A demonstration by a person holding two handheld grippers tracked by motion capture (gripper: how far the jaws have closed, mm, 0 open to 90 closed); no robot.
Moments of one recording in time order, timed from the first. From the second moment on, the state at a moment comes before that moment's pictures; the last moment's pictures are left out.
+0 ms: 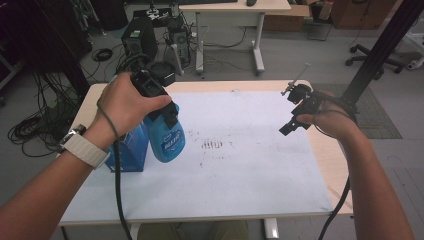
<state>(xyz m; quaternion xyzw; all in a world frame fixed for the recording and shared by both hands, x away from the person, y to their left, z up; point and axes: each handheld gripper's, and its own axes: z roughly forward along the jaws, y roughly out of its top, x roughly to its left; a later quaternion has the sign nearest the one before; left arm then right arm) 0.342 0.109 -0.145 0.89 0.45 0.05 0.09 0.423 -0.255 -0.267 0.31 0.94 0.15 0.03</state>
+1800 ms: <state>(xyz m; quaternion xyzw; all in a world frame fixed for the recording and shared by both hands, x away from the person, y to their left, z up) 0.357 0.158 -0.069 0.82 0.56 0.08 0.10 0.426 -0.246 -0.265 0.30 0.94 0.15 0.03</state>
